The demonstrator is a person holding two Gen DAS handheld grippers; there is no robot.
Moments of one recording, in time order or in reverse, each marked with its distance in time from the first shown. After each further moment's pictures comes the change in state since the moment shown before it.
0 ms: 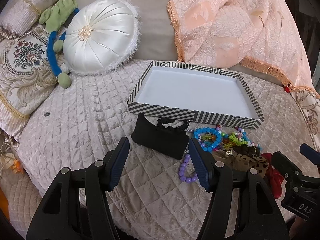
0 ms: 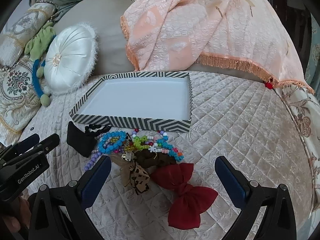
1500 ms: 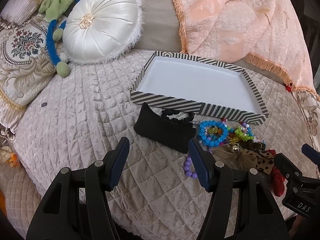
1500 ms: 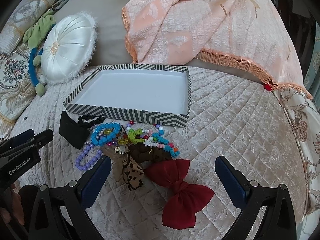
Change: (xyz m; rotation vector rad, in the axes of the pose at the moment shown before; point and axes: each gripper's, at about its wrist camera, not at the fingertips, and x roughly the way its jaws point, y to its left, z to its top) left arm 0.013 0.013 -0.004 -0.029 0.057 -0.011; right arm 0.010 0.002 -0.004 -0.044 0.024 -0.036
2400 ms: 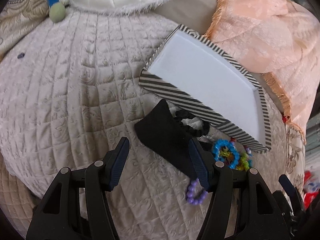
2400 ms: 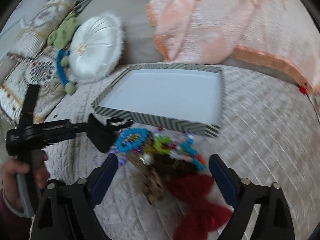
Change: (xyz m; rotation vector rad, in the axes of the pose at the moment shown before) left arm 0.083 0.050 0.036 -0.315 0.270 -0.157; right arm 0.024 0.001 0.027 -0.077 0.033 0.285
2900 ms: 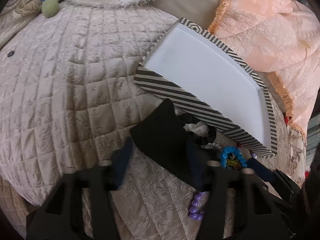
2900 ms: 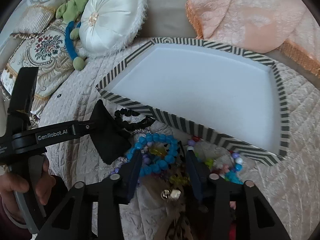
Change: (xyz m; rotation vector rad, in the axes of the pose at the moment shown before) left arm 0.028 0.000 0.007 0.014 0.022 -0.021; right arm 0.094 0.028 0.025 -0.089 0.198 0.118
